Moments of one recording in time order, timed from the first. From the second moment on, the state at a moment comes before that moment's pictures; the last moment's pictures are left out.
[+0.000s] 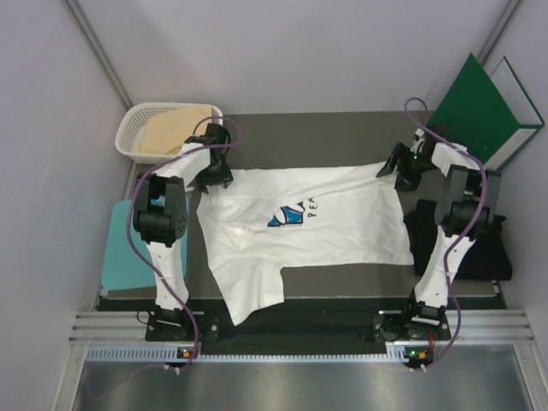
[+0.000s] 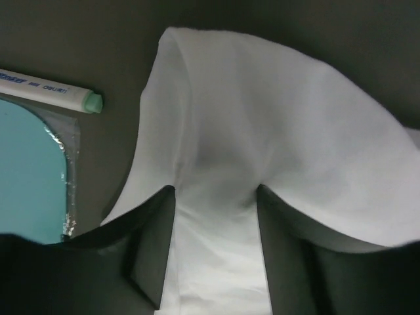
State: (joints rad) left arm -0.18 2.07 1.63 -0.80 -0.26 -0.56; right arm -0.20 2.11 1.58 -0.67 -0.49 0.30
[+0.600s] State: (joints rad) left arm -0.15 2.14 1.75 -0.81 -0.28 -0.55; right arm -0.19 2.10 1.58 -0.76 -0.43 0.29
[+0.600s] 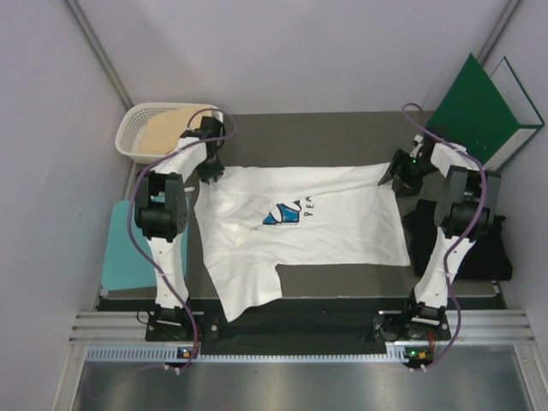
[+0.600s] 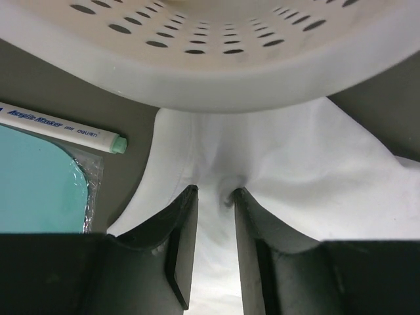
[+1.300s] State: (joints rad) left arm -0.14 2.14 1.75 -0.80 -0.28 -0.55; right arm -0.19 1.90 1.31 -0.55 -0.48 0.54
